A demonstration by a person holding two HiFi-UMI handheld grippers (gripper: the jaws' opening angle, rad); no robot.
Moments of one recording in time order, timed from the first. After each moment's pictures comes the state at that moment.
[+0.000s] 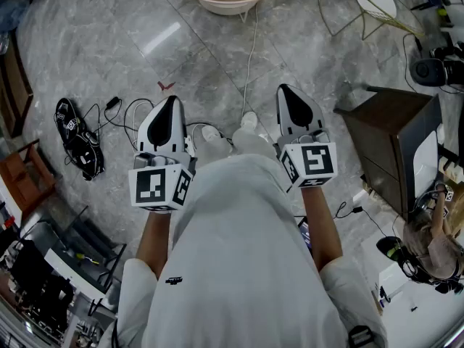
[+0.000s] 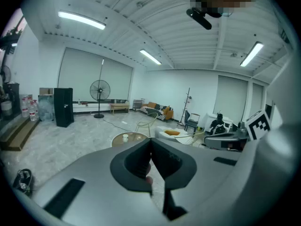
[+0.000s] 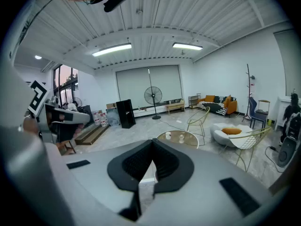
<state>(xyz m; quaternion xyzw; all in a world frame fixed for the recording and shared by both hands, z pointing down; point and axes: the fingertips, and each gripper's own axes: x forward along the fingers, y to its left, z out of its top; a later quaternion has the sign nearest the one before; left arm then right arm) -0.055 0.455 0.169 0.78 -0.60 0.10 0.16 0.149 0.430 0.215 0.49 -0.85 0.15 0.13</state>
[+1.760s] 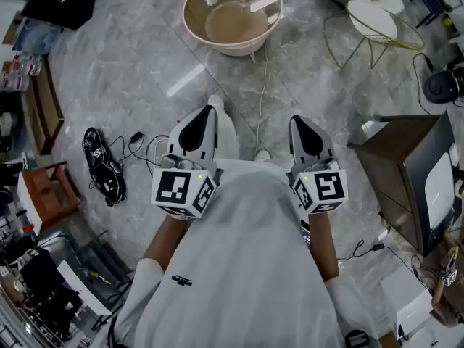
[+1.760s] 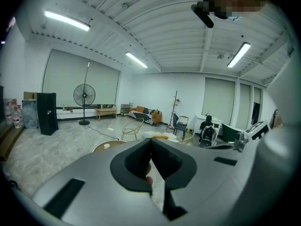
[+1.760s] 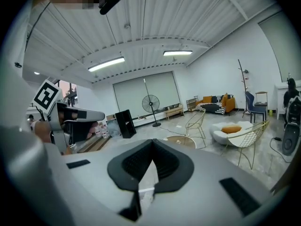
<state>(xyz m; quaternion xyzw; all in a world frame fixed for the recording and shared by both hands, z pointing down) 0.081 0.409 0.135 0.81 -0.56 0.09 0.14 0.246 0.418 0.203 0.48 -0.86 0.17 0.07</state>
